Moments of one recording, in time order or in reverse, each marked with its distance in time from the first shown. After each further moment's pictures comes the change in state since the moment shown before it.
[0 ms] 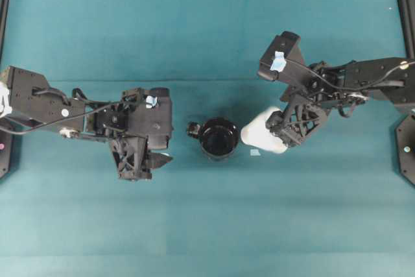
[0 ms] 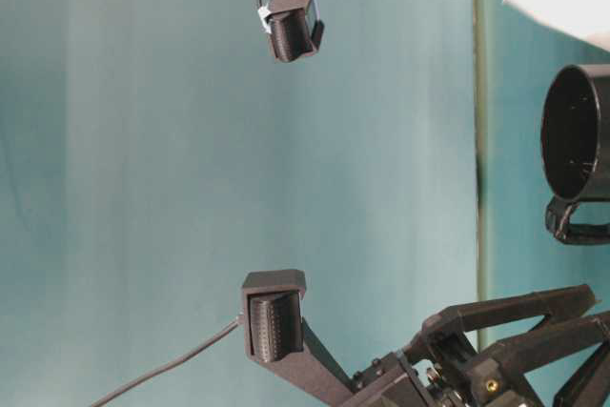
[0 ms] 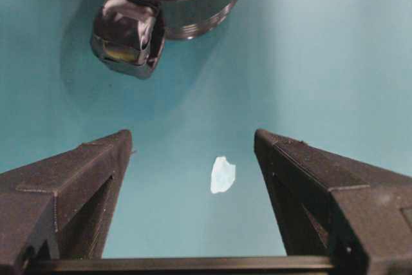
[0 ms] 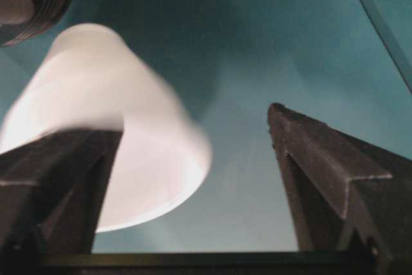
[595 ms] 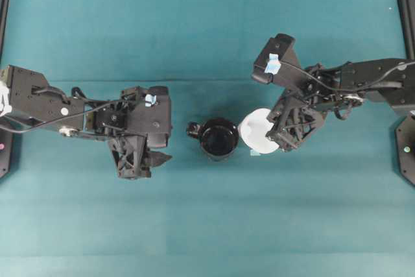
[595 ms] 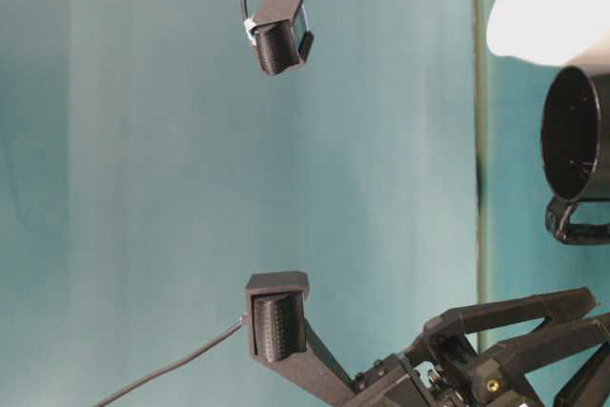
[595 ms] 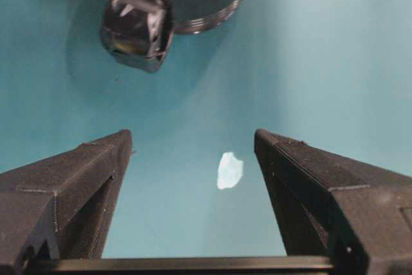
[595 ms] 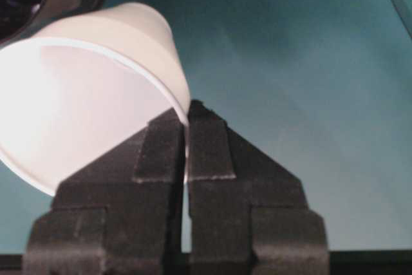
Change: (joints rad) left arm 0.011 0.002 0.006 0.000 0.000 -0.002; right arm 0.026 -0.011 -0.048 0.034 0.083 0.002
